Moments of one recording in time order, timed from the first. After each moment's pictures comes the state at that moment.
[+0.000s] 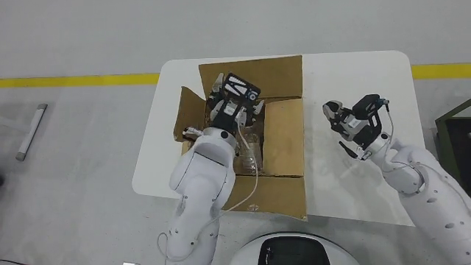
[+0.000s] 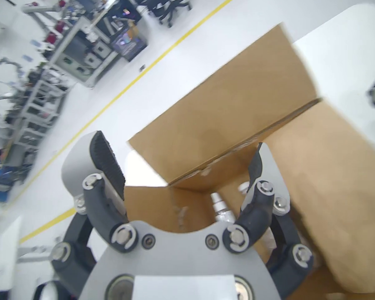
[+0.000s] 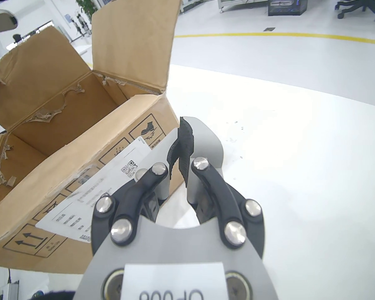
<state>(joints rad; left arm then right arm) 1.07 -1.63 -1.20 -1.95 1.81 -0.33 -0.71 -1.21 -1.09 1.39 -1.52 -0.90 -0.47 0.02</state>
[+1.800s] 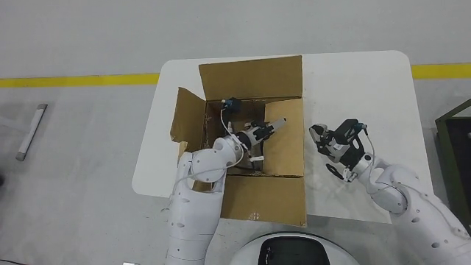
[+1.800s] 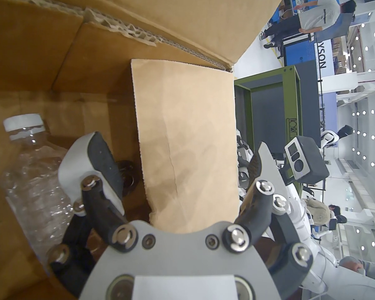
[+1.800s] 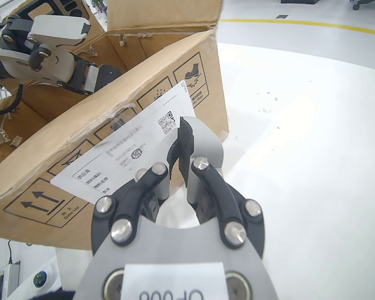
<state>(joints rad) 1.00 -1.61 -1.33 -1.49 0.62 -0.03 -0.87 -1.27 -1.12 1.29 -1.51 -1.03 -0.47 -0.02</state>
